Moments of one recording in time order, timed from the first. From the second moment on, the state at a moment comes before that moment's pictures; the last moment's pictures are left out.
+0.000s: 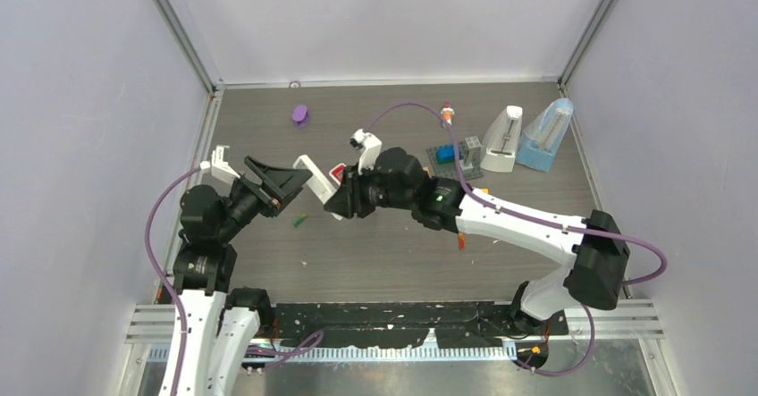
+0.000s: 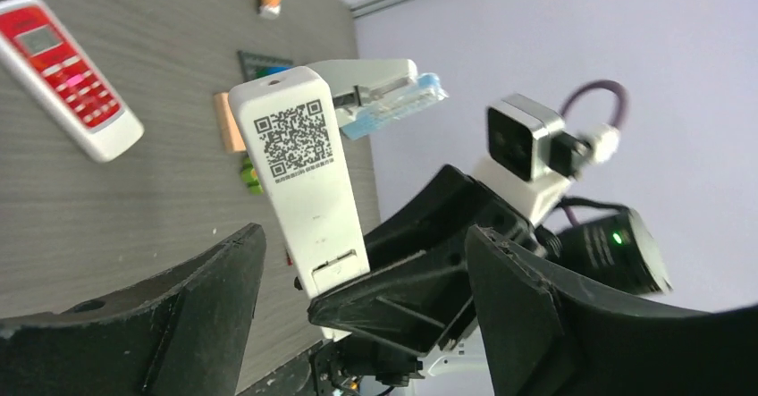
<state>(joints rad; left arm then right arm) -0.04 0.55 0.71 -0.34 0.55 -1.10 1.07 1.49 1.23 -0.11 -0.10 0.59</state>
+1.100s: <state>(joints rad) -0.05 0.58 0.53 0.19 0.70 -1.23 0.94 1.50 0.92 0.64 -0.59 1.16</state>
